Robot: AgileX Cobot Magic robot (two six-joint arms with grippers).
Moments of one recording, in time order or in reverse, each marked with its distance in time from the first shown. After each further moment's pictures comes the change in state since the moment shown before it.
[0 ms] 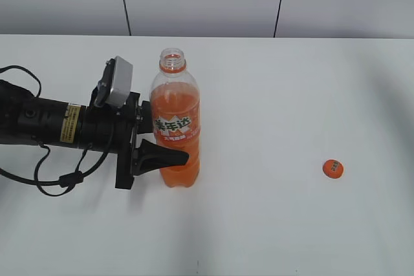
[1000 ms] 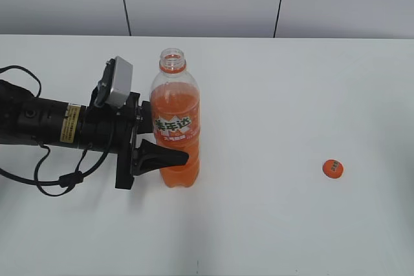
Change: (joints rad) left arm 0.000 0.000 0.000 0.000 0.000 0.000; right arm 0.000 -0.666 0.878 0.014 -0.035 0.000
